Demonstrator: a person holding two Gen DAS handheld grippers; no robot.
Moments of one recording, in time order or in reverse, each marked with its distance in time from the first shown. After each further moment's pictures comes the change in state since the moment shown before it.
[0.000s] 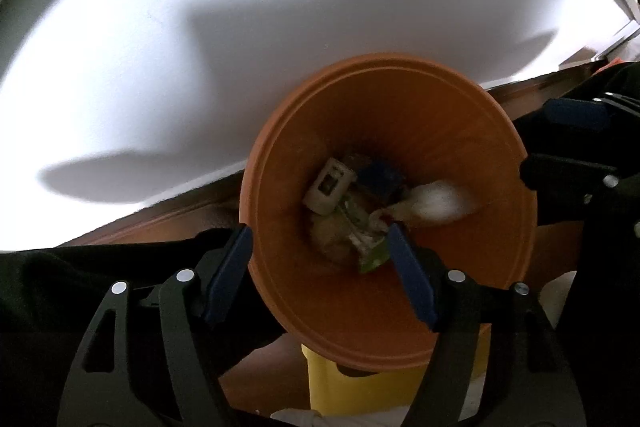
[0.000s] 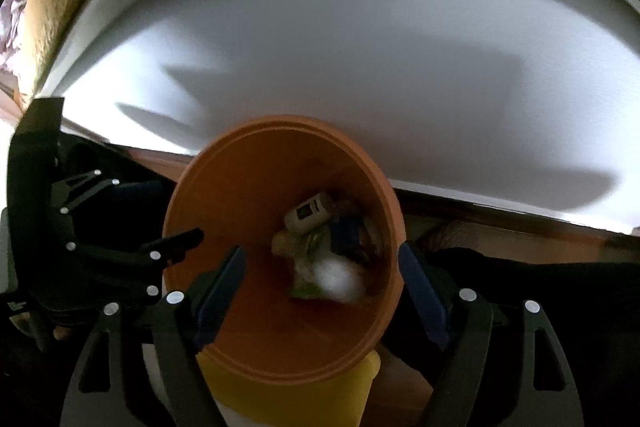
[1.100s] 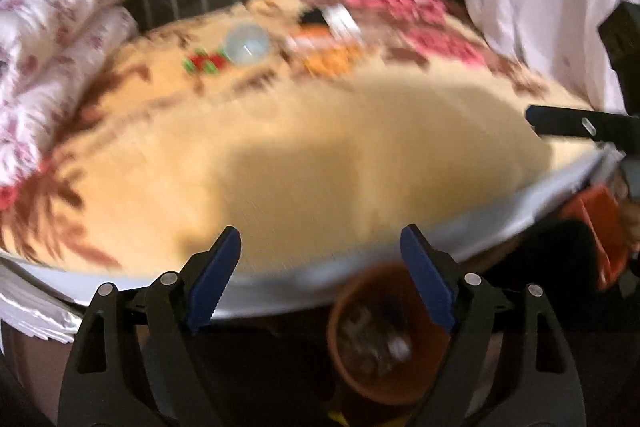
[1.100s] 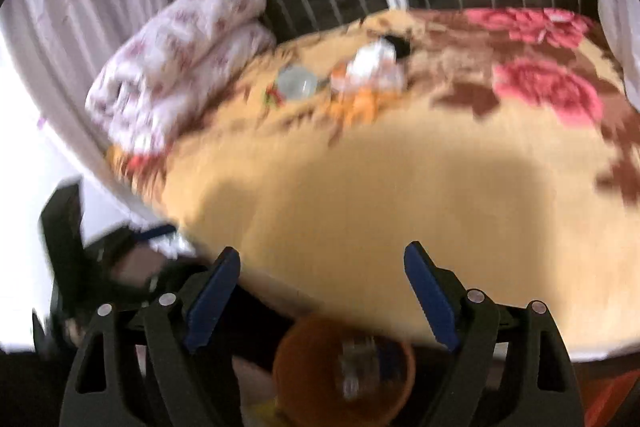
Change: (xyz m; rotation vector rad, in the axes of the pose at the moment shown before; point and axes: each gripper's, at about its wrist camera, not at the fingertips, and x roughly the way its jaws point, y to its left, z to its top) left arm -0.232 0.066 0.012 -0.131 -0.588 0.067; right arm -0.220 0.040 0.123 -0.150 -0.420 0.184
